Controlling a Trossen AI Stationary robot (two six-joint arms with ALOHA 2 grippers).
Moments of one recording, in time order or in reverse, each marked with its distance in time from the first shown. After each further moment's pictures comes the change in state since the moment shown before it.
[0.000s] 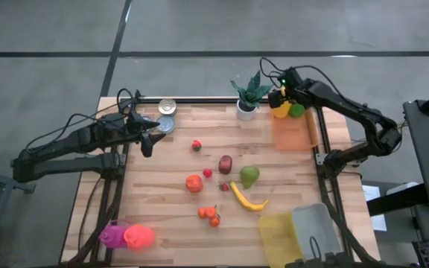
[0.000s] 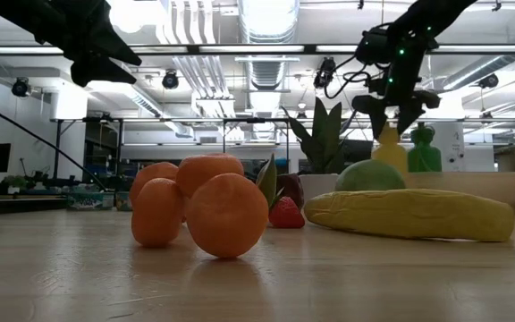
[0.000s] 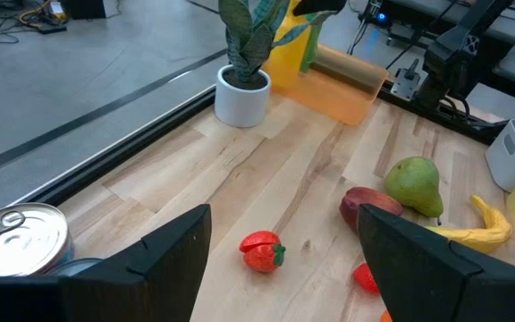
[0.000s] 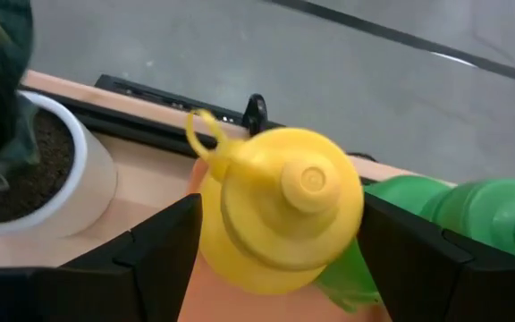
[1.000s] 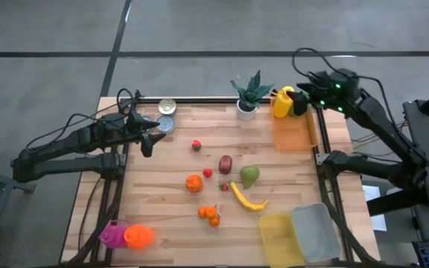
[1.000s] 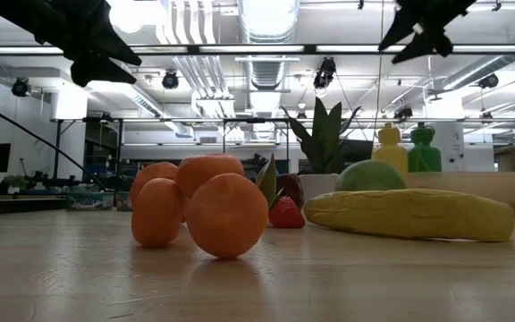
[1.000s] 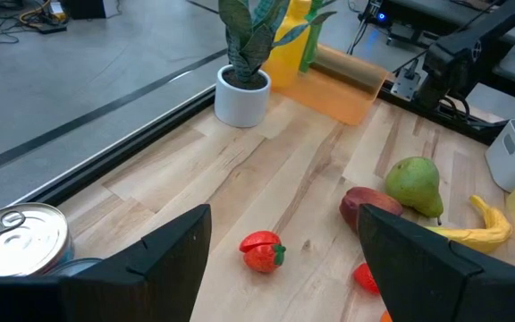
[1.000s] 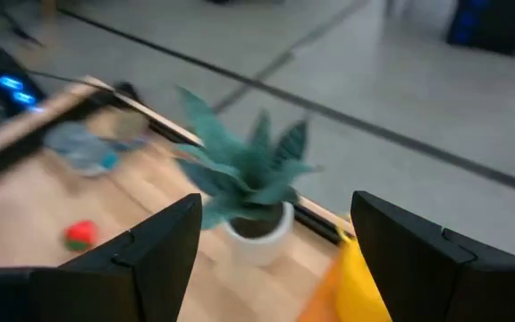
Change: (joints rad) left arm 0.000 0.000 0.000 0.000 0.000 0.000; right arm 0.004 -0.535 -0.027 0.063 -0.479 -0.213
